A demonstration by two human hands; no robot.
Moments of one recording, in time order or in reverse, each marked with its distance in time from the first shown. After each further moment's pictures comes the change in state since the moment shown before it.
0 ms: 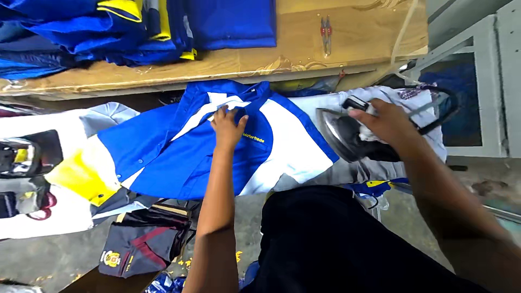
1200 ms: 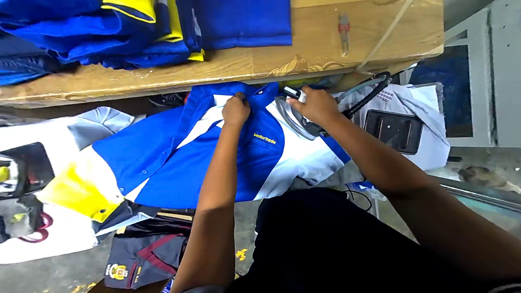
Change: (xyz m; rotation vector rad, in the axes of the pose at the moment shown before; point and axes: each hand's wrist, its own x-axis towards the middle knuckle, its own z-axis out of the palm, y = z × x) left_hand 0.090 -0.007 -0.003 0.118 -0.304 -0.212; right_hand 0.092 -0.142 0.094 -0.172 -0.142 -0.031
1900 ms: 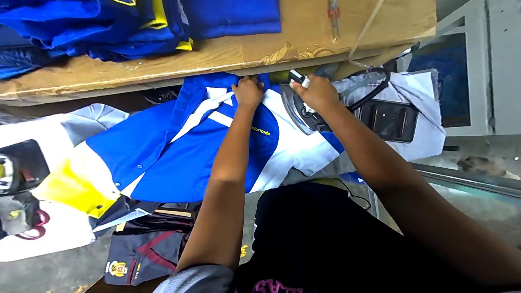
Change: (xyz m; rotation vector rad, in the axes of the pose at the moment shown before) left_hand 0.030 0.046 0.041 0.134 0.086 0.149; right_hand -0.006 0.021 0.001 0.155 0.073 0.135
